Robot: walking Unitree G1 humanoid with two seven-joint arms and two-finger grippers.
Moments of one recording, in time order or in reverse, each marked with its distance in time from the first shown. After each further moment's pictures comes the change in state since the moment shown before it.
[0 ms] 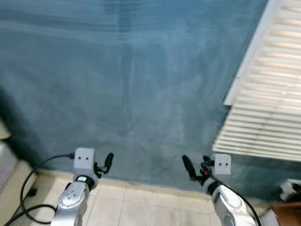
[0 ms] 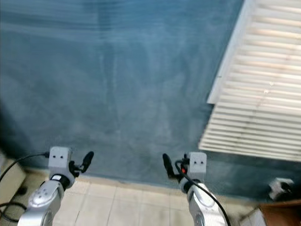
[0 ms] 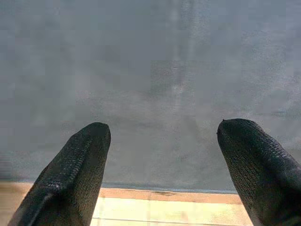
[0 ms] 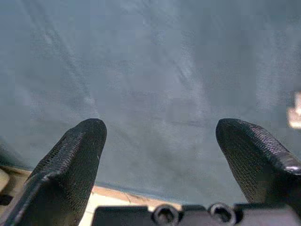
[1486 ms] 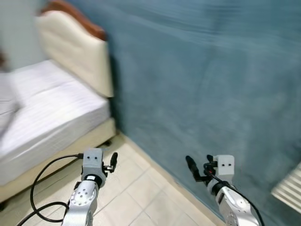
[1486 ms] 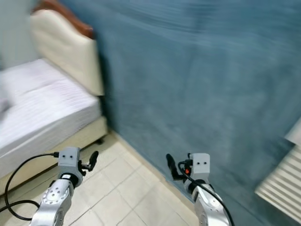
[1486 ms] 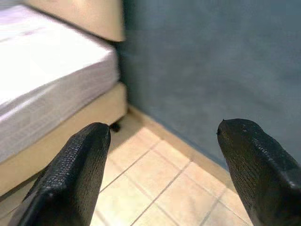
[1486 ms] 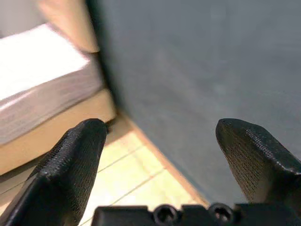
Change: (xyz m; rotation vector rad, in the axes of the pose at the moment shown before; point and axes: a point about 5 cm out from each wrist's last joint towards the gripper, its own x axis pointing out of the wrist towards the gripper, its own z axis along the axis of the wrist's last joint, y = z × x) left arm 0.013 -0.018 -0.006 0.001 -0.003 0.055; right arm 0.001 -0.013 -0.004 -0.061 0.008 0.033
